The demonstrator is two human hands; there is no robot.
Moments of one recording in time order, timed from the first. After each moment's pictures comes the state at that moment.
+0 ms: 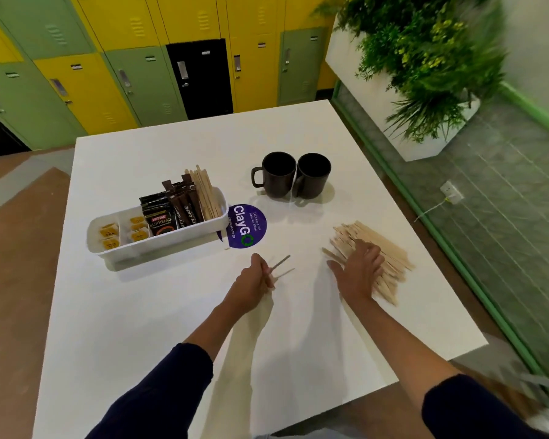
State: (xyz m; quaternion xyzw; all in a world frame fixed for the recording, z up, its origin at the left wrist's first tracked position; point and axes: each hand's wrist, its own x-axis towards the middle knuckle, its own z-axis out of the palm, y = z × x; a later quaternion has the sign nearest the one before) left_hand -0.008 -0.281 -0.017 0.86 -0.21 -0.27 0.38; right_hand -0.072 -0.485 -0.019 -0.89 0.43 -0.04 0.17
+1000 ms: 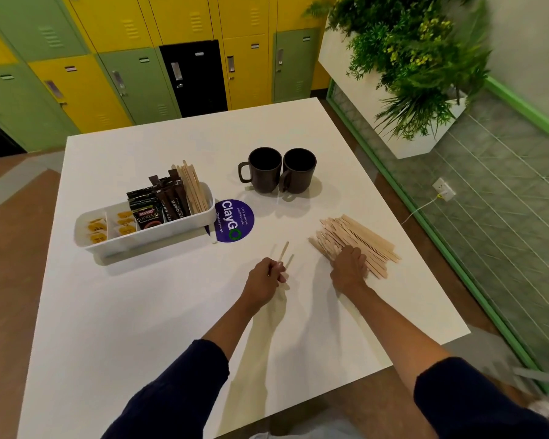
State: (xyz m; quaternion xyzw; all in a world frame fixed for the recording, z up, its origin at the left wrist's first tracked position) left_hand -0.041 -0.333 -0.017 0.80 -0.04 -0.30 0.52; right_hand -0.082 -0.511 -0.033 -0.90 0.38 0.09 0.17
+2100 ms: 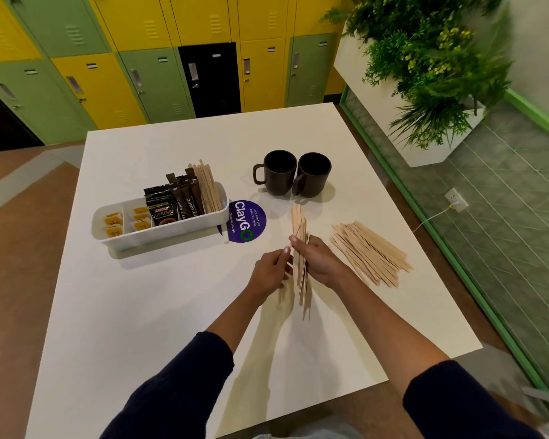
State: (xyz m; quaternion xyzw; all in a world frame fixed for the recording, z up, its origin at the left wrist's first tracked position) left_hand -0.027 -0.331 0.011 0.79 -0.06 -0.29 0.53; right_hand -0.041 -0.450 0.031 -0.63 0.30 0.13 0.70
